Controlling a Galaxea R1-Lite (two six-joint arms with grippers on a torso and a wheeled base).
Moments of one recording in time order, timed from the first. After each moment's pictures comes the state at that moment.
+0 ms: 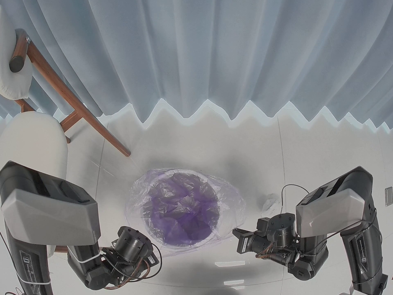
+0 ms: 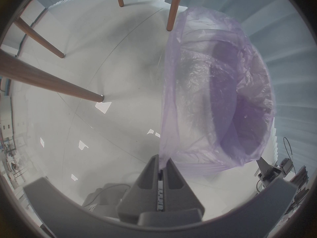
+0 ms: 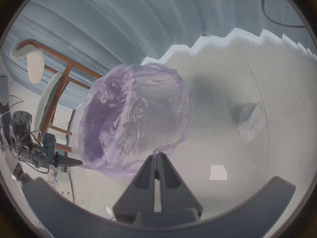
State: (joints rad) left arm -0.63 2.21 -0.30 -0.94 0.25 -1.07; right arm 0.64 2.48 -0.44 -1.55 -0.02 0.43
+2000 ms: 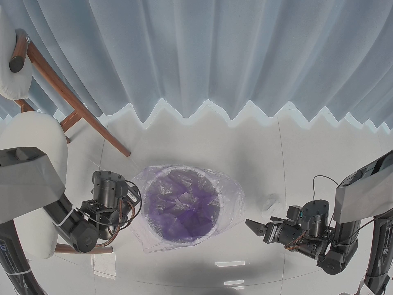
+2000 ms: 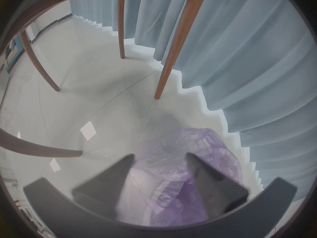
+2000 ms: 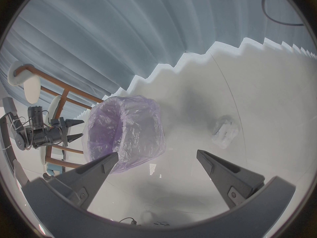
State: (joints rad) left arm -0.43 2.05 -0.56 -0.95 0.41 -0.96; right arm 0.54 2.24 -0.23 -1.55 -0.01 0.47
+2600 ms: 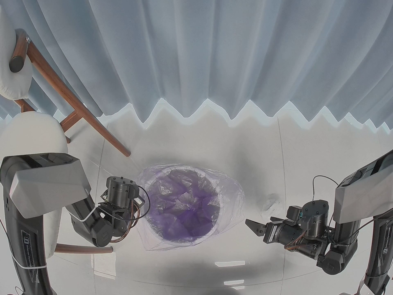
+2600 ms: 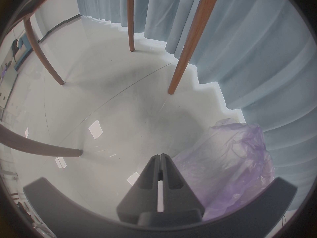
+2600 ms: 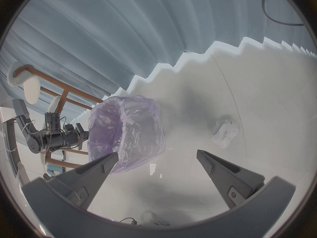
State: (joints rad) left arm -0.38 2.26 -0.69 -0.96 0.44 -0.99; right arm 0.54 2.24 -0.23 -1.55 -0.01 0.48
